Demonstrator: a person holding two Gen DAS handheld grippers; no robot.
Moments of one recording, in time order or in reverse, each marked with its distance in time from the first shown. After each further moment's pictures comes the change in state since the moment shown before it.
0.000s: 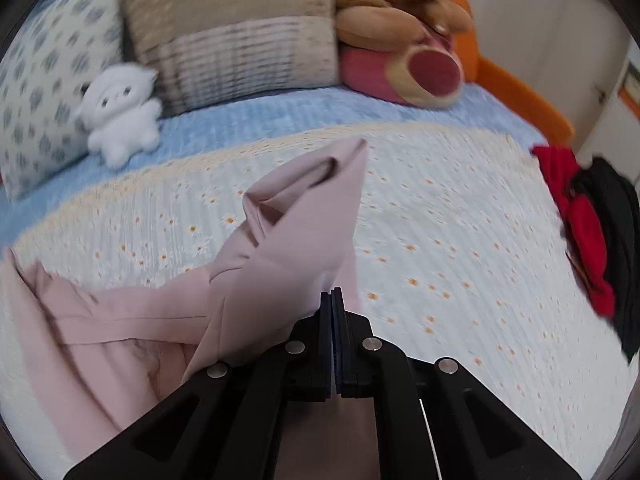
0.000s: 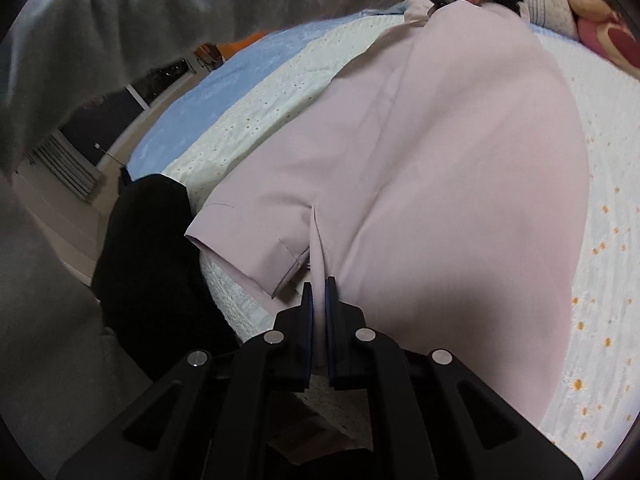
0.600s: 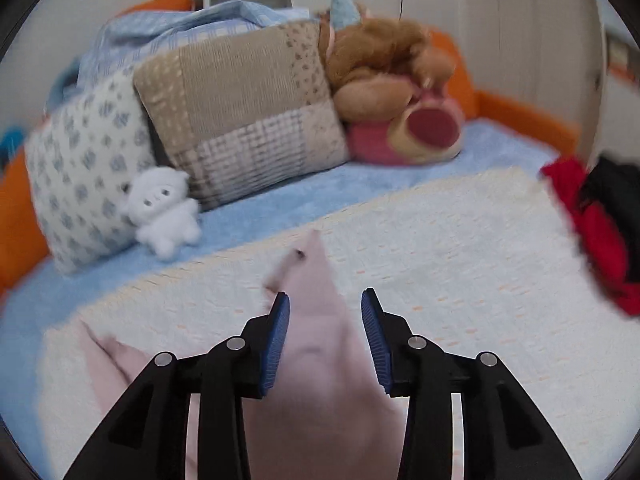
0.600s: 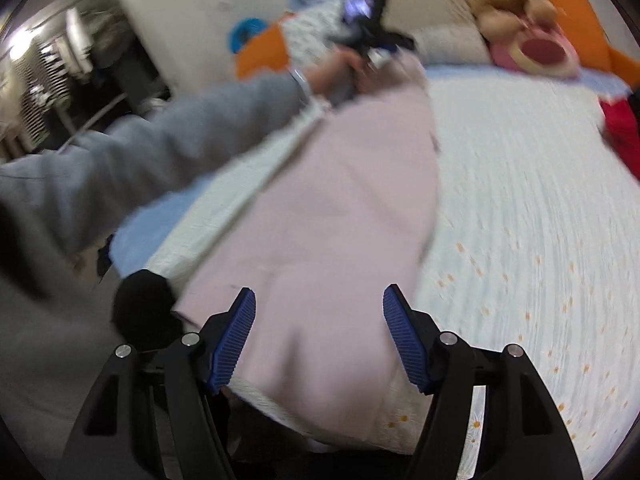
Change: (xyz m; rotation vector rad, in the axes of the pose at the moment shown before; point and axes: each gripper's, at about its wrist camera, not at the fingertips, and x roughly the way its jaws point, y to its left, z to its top) left arm -0.045 -0.048 0.021 0.187 -0.213 0.249; right arm -0.109 -0.052 -0.007 0.178 -0.238 -0.180
